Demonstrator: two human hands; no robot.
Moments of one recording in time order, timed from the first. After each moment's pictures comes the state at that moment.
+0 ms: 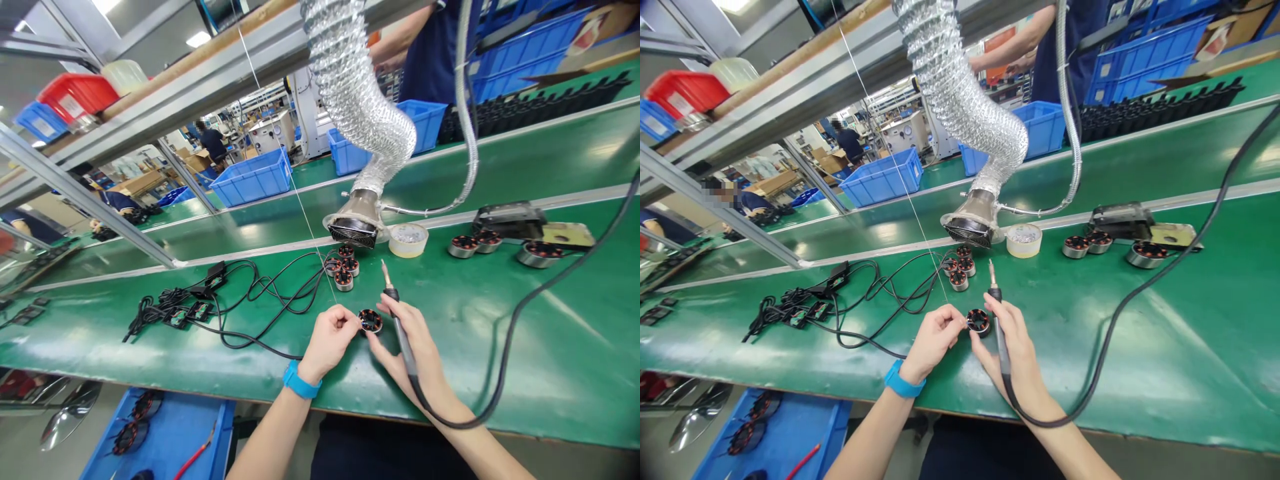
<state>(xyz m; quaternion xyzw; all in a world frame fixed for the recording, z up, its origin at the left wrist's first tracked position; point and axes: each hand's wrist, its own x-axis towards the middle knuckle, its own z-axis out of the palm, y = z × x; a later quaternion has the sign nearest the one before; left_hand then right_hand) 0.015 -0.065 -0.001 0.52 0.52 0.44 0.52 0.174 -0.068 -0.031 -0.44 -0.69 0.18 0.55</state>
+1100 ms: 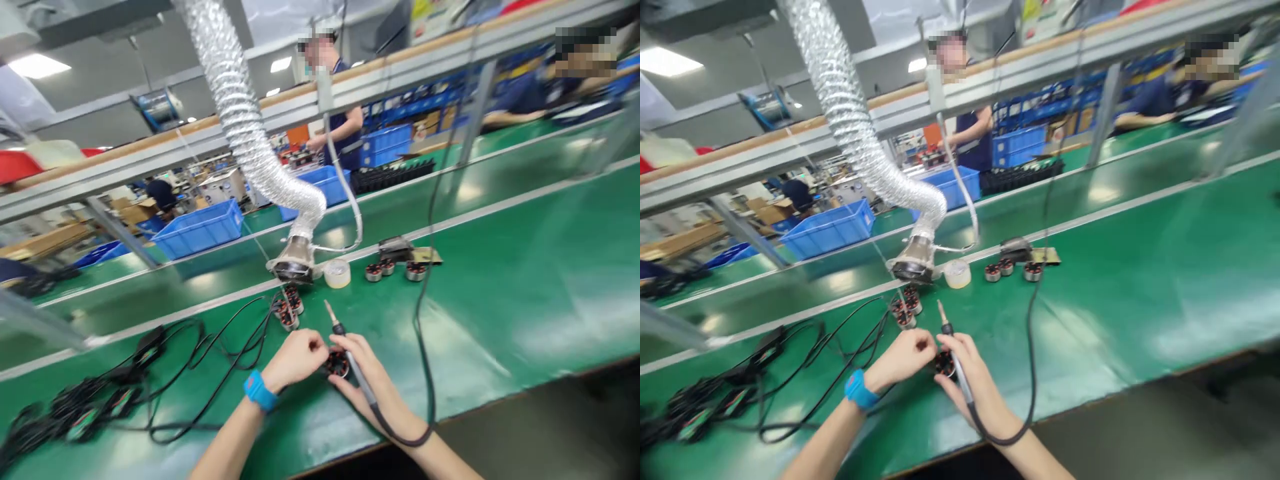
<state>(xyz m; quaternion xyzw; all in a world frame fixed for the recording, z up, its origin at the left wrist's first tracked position) 0.045 -0.020 0.028 0.78 0.49 0.16 0.35 0.220 -0.081 -0.038 -0.41 -0.71 0.25 0.51</state>
